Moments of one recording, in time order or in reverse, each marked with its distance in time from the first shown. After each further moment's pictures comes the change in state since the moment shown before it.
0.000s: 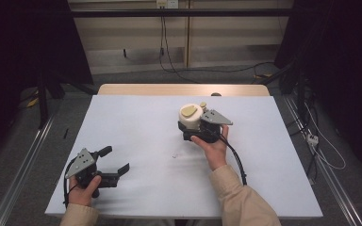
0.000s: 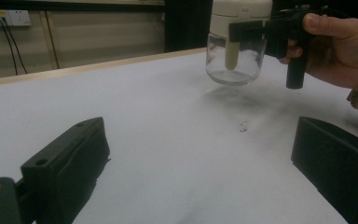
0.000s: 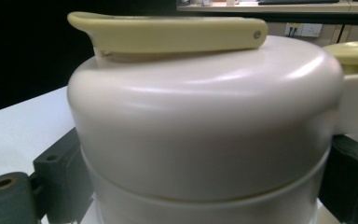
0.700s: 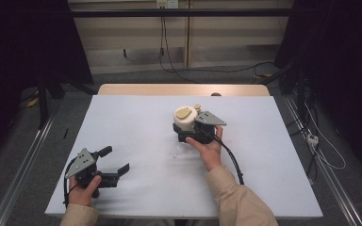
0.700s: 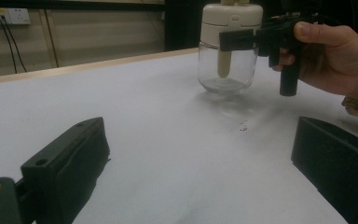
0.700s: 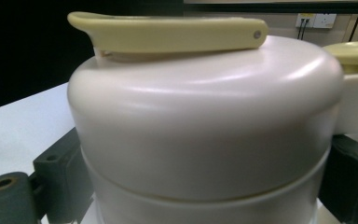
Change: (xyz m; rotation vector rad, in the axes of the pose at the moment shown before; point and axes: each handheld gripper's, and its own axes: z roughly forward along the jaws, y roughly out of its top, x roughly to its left) left arm 0.000 0.000 -0.001 0.004 0.000 -0.002; right arm 0.010 -0.007 0.012 0.018 0.026 0.013
